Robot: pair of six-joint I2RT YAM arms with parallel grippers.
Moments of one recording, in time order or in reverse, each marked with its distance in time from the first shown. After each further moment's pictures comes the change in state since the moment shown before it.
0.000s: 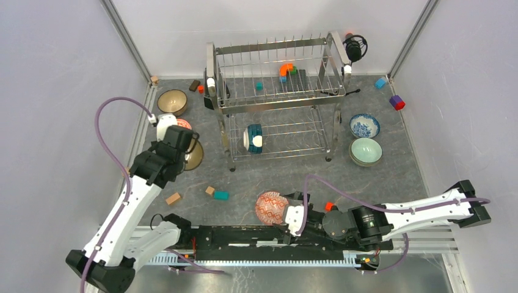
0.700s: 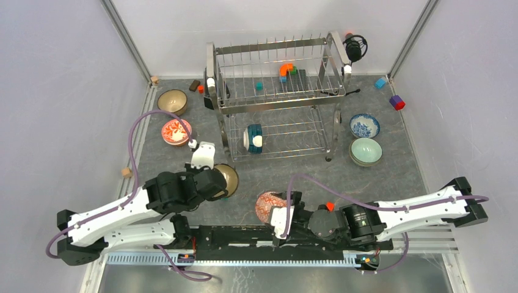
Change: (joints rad) left arm -0.709 -0.070 -0.097 -0.088 -0.050 -0.308; right arm 0.000 0.156 0.179 -0.067 -0.003 -0.039
